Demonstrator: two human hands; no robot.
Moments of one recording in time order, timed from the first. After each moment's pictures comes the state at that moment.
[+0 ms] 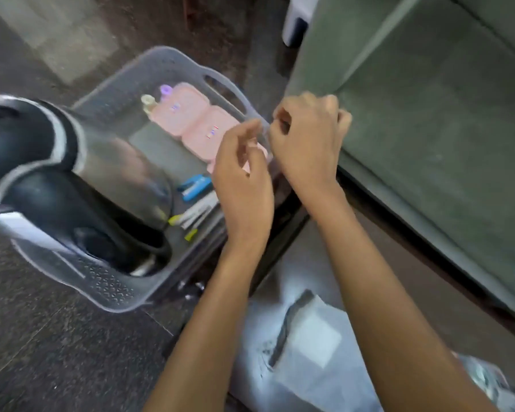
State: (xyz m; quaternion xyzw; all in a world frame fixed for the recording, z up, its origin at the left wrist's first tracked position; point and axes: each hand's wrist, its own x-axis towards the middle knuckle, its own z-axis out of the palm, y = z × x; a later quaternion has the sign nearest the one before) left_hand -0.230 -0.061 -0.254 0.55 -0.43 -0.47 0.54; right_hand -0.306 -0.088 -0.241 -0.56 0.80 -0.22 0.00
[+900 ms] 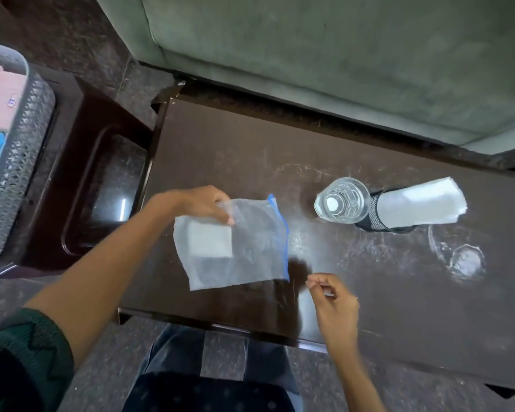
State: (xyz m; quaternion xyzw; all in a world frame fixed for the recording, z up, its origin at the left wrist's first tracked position) left_hand -0.323 0.109 -0.355 0.23 -0.76 -0.48 -0.38; right_hand -0.354 0.413 -0.317 0.01 0.87 -0.41 0.29
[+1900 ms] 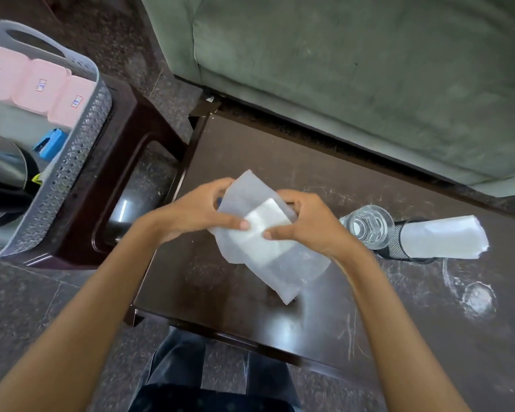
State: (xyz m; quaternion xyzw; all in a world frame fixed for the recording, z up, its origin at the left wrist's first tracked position) left_hand -0.265 0.099 -0.276 0.29 -0.63 -0.71 -0.14; right_hand -0.414 0.245 -0.250 -0.31 0.70 -0.37 0.53
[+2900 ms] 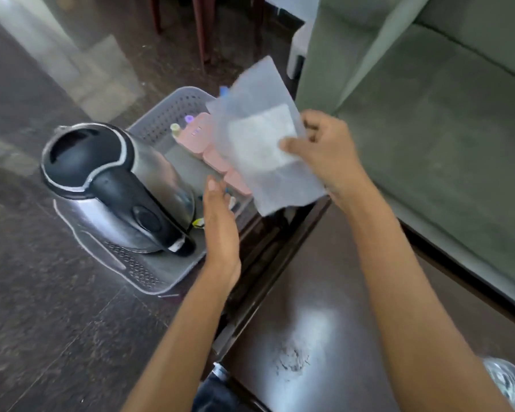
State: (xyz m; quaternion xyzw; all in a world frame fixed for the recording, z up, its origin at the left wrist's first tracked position) left_hand -0.172 -0.023 -0.247 0.55 -0.27 -0.64 0.46; right_hand -0.315 -0.052 -0.184 -0.46 0.65 -0.45 0.41
